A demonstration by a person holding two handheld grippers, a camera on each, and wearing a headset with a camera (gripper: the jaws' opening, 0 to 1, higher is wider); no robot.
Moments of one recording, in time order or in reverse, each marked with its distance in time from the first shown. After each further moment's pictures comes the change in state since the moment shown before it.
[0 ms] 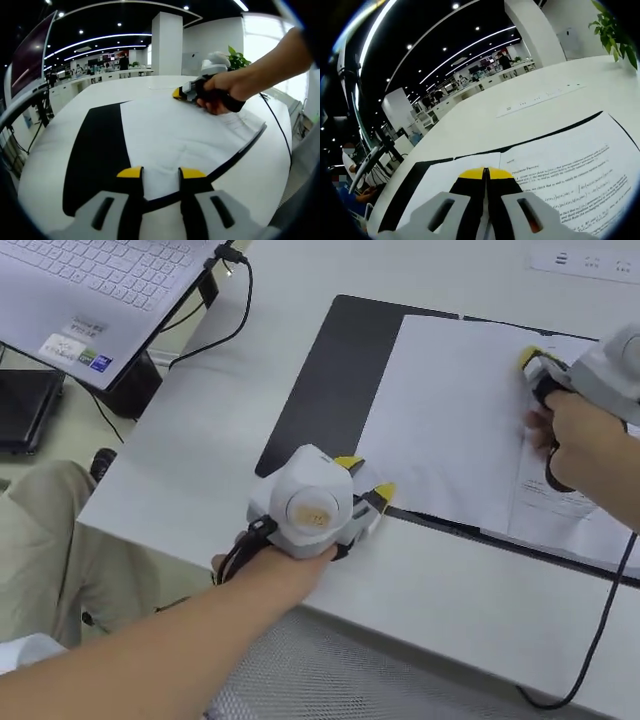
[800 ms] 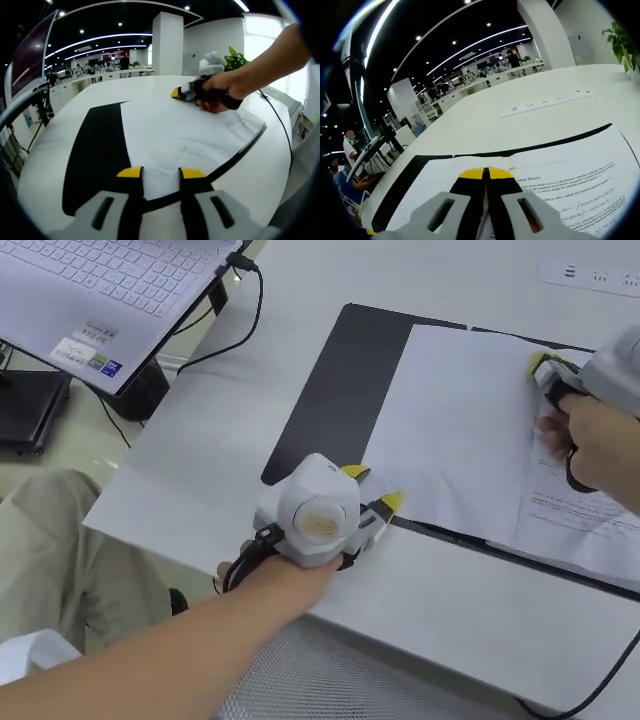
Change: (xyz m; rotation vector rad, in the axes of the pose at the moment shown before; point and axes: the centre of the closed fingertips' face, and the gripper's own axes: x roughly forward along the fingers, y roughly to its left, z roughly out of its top) left arm 0.002 0.000 0.000 -0.005 0.000 0.001; right arm 0.002 0.001 -0.006 -0.083 0.038 0.042
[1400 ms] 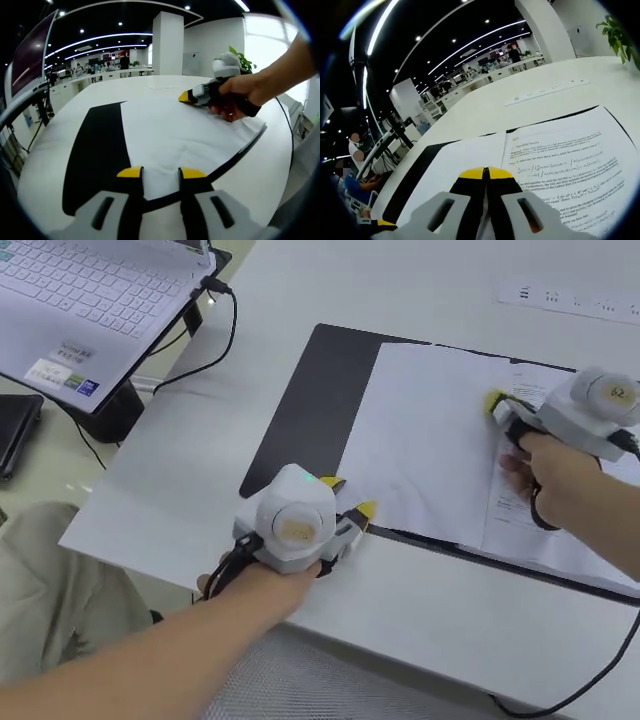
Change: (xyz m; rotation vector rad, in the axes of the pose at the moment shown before) left arm 0.000 0.000 0.000 -0.002 0.003 0.001; right arm -0.052 0.024 -0.026 0.045 0.033 0.034
